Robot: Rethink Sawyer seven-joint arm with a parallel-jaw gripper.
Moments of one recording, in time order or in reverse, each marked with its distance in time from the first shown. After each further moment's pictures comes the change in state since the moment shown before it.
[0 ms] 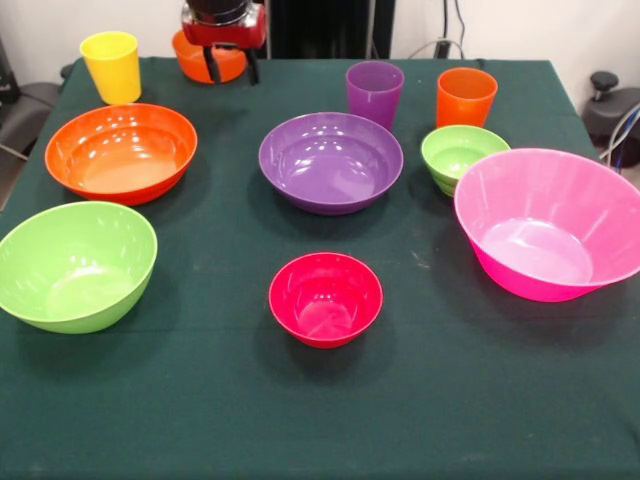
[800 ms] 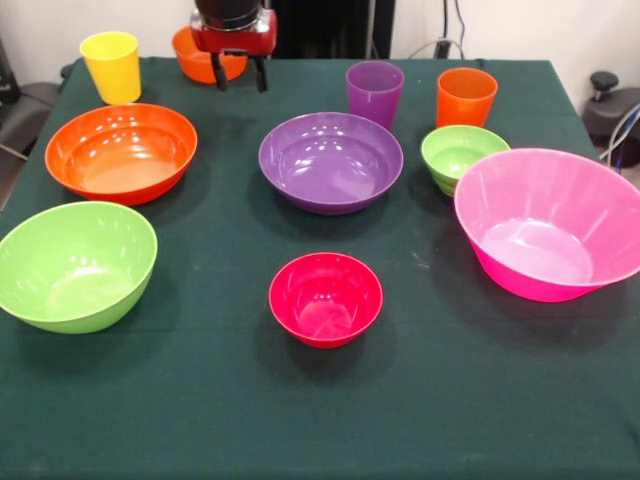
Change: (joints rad) arm 0.066 -0.010 0.000 -0.014 0.010 0.000 0.000
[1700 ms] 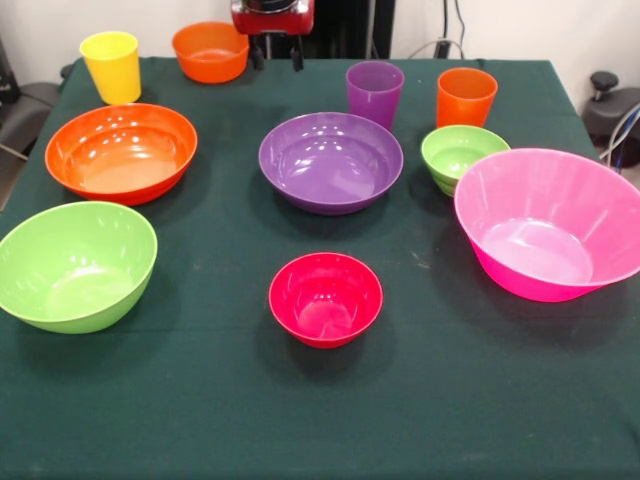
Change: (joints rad) arm 0.071 -0.027 -0.036 0.101 0.046 -0.036 0.000
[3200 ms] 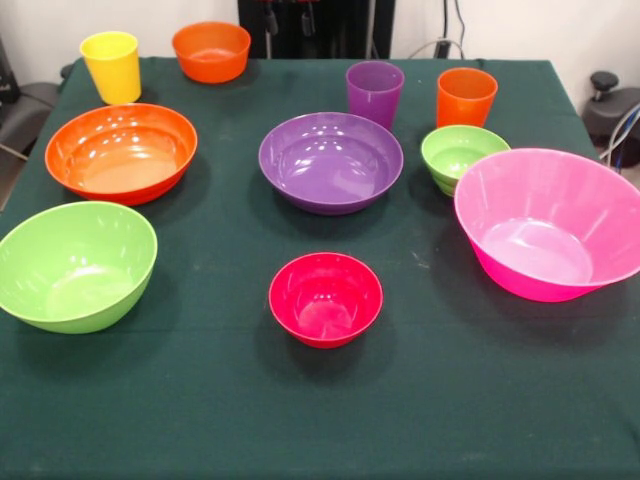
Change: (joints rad) arm 0.017 0.013 -0.105 0.117 0.003 -0.086 0.000
